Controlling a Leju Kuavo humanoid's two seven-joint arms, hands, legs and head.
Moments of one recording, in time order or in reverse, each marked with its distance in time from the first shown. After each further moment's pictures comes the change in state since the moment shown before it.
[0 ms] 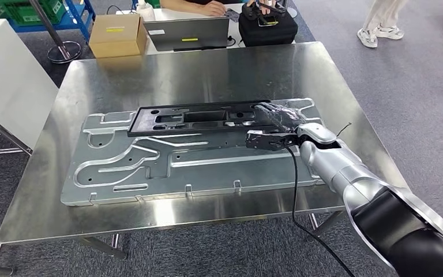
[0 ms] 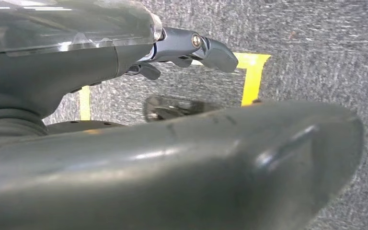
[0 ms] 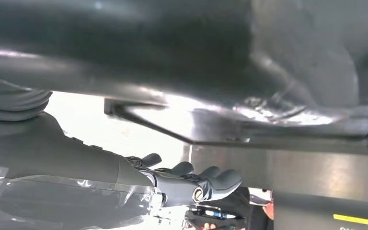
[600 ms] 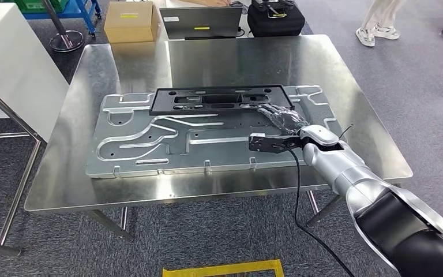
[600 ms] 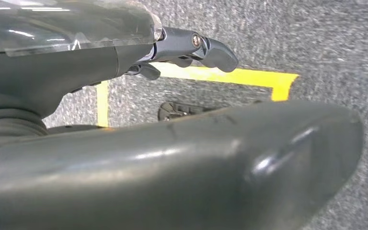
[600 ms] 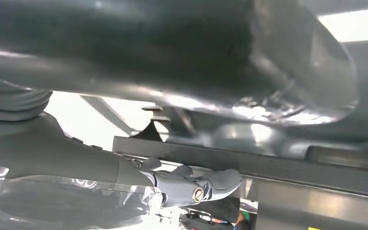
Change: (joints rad) left arm -0.010 -0.004 0.000 0.000 -0.001 -0.005 0.013; right arm 0.006 -0.033 0.022 -0.006 -0.001 0.004 0.010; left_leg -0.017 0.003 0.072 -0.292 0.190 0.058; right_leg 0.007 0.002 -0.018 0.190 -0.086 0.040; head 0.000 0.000
